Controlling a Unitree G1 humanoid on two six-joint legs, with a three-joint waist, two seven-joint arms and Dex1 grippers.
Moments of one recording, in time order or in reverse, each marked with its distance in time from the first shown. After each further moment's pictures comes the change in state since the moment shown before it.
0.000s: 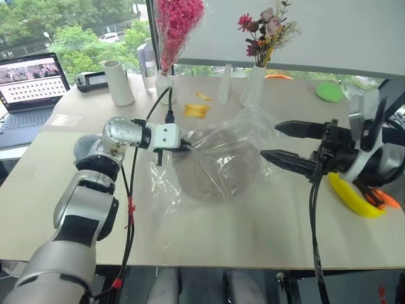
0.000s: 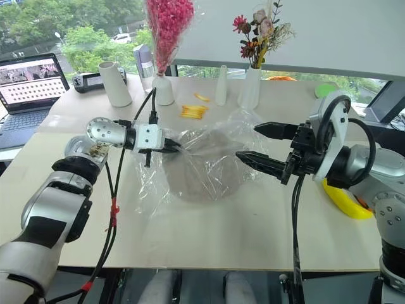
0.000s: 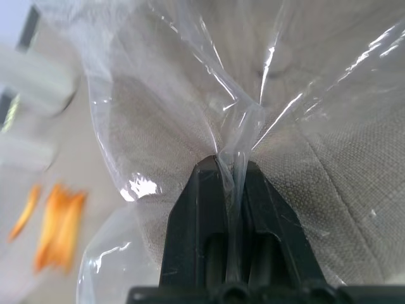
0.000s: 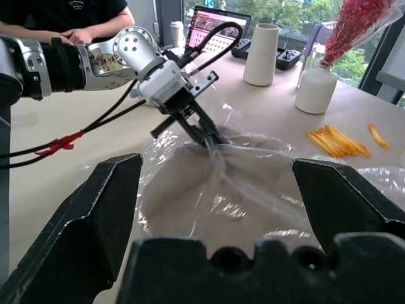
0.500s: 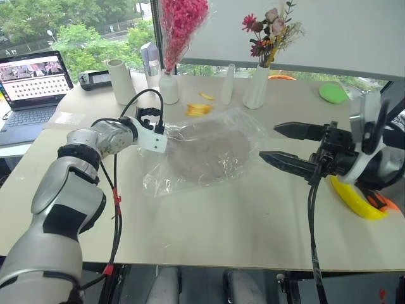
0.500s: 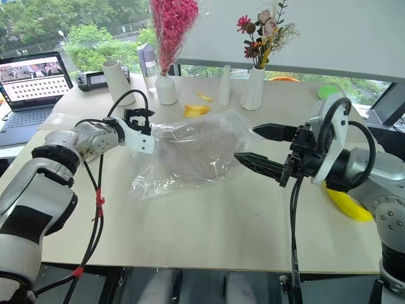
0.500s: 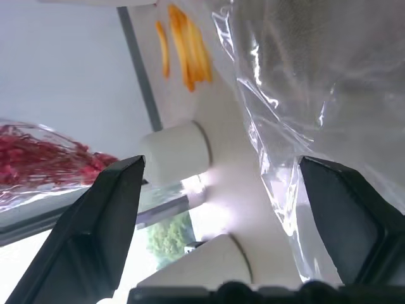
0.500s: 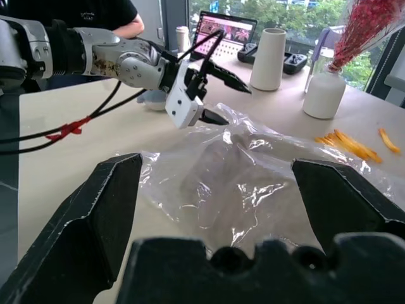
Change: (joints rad) left arm -0.075 0.109 -0.248 0.085 0.482 -0.003 0.830; right arm 0.021 0.002 -0.012 -0.017 0.036 0.000 -0.019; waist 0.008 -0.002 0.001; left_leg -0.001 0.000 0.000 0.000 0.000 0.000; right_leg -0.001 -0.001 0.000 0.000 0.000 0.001
